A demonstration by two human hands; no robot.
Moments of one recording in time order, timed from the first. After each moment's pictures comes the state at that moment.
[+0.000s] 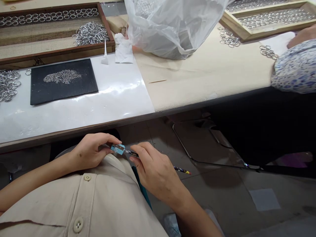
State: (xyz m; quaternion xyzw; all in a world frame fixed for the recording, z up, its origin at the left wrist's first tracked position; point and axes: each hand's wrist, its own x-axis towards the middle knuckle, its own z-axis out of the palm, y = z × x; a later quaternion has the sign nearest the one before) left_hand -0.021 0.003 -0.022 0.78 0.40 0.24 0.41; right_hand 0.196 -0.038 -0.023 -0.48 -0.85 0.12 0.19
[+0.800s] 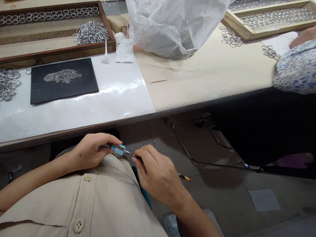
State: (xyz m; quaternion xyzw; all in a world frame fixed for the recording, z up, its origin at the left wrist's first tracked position) left_hand -0.023 0.004 -0.025 0.78 0.39 0.24 0.42; right_hand 0.194 -0.041 -0.020 -0.47 -0.84 0.10 0.24
